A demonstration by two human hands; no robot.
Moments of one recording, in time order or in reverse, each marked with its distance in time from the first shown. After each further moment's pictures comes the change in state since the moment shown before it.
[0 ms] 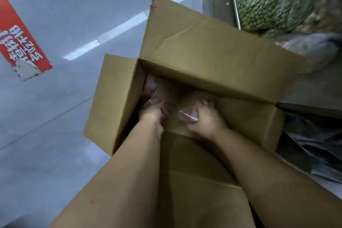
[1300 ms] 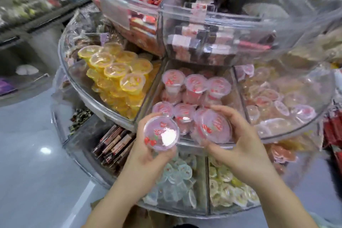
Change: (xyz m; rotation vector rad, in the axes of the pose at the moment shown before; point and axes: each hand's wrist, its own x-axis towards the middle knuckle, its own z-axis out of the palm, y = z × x) left_hand -0.806 0.091 0.094 0.756 -1.240 1.446; right_hand -0.643 0.042 -0.560 0.848 1.136 -0.201
